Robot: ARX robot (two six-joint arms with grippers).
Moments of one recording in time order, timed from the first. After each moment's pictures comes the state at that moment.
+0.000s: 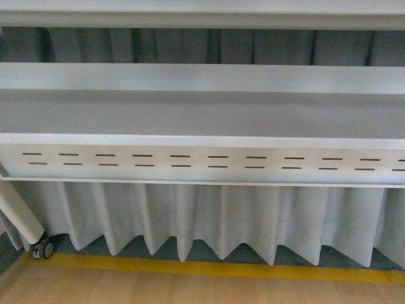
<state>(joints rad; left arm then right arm) 0.00 0.01 0.01 0.00 0.00 0.00 0.00 0.00 0.01 0.00 0.00 -0.01</state>
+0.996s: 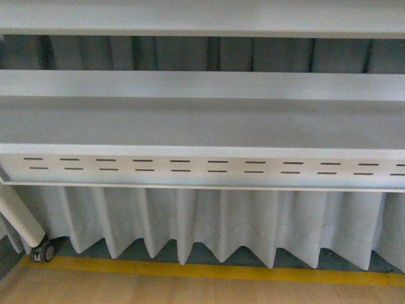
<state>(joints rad) 0.00 0.01 0.01 -0.01 0.00 0.00 0.00 0.00 0.01 -0.01 0.00 -0.01</state>
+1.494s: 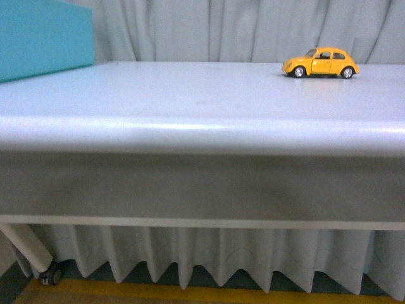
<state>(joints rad) 0.00 0.01 0.01 0.00 0.00 0.00 0.00 0.00 0.01 0.00 0.00 -0.01</state>
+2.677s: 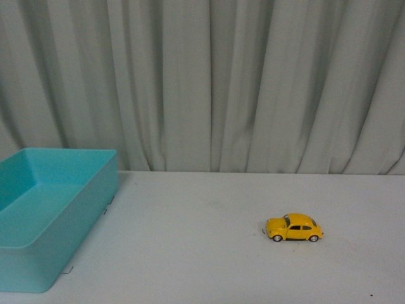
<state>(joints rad) 0.00 0.01 0.01 0.00 0.00 0.00 0.00 0.00 0.01 0.00 0.00 -0.01</state>
